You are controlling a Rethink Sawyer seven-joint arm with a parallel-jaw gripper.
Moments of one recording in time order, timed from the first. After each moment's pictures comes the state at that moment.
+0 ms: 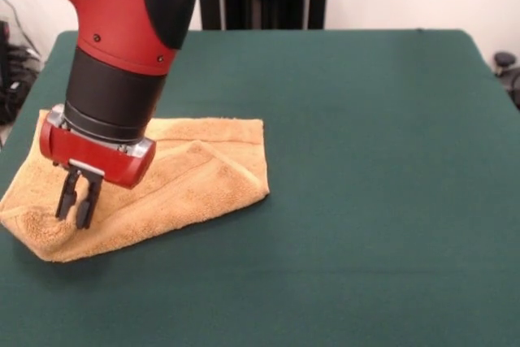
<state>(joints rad) -0.35 -0.33 0.05 1.07 -0.67 0.47 2.11</state>
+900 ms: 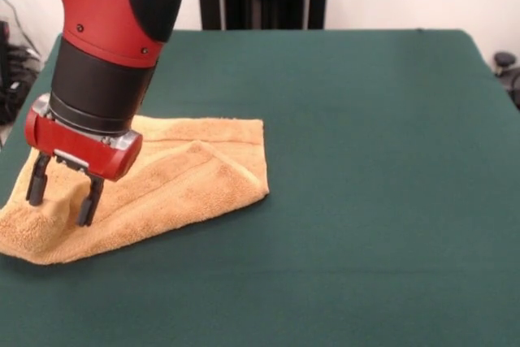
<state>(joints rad) -0.34 -0.33 0.00 1.07 -0.60 0.47 2.11</state>
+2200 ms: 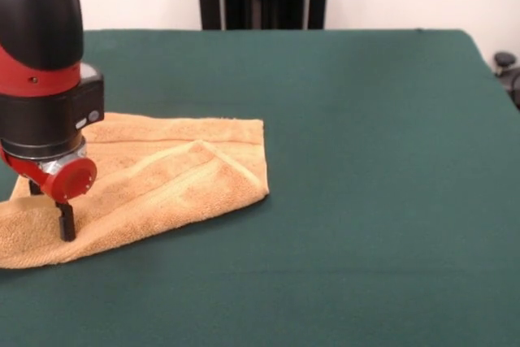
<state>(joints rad) -0.57 -0.24 0.14 1.06 -0.27 0.57 2.11</state>
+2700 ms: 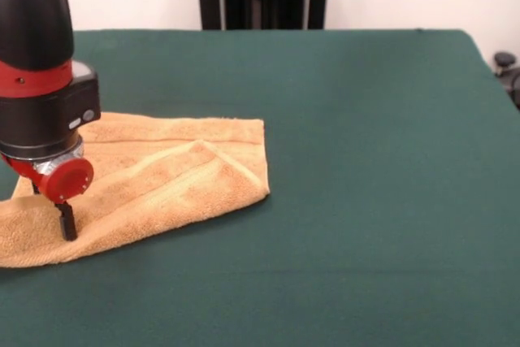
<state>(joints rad) -0.58 -0.23 0.14 1.05 -0.21 0.61 2.11</state>
